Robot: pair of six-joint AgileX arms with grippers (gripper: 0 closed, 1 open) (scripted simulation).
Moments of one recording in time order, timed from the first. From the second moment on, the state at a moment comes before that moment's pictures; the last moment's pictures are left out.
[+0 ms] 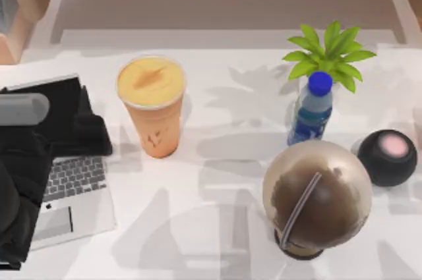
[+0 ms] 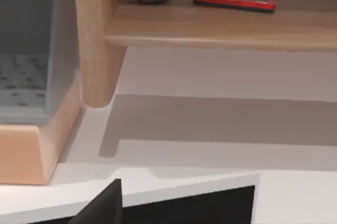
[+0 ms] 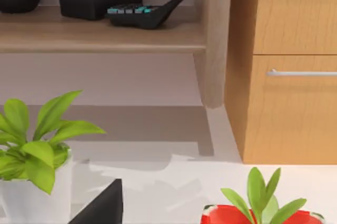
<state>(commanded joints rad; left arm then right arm) -0.51 1.03 0.16 0.80 -0.48 -0.06 0.00 0.00 0.00 0.00 0.00 0.00</state>
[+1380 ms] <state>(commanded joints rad) -0.90 1.99 0.36 1.49 -0.84 -0.11 0.00 0.00 0.00 0.00 0.00 0.00</state>
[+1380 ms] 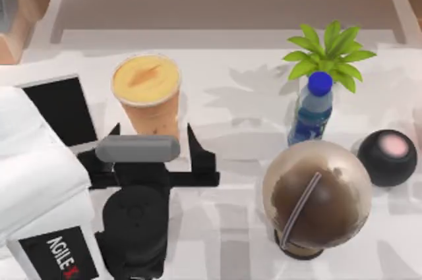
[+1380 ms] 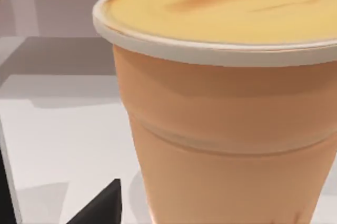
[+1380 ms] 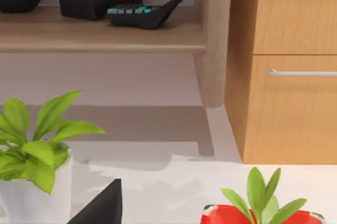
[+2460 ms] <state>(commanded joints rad) -0.74 2.08 0.52 1.45 -0.69 -0.08 0.00 0.00 0.00 0.00 0.00 0.00</state>
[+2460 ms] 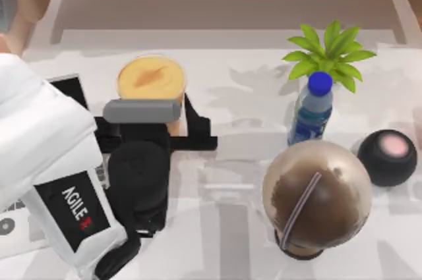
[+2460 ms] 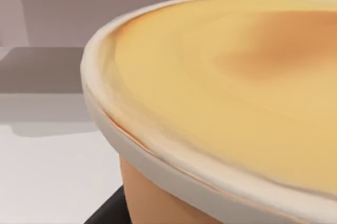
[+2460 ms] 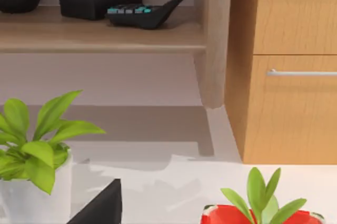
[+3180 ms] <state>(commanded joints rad) -0.74 2.08 0.52 1.45 -0.69 -0.08 0.00 0.00 0.00 0.00 0.00 0.00</state>
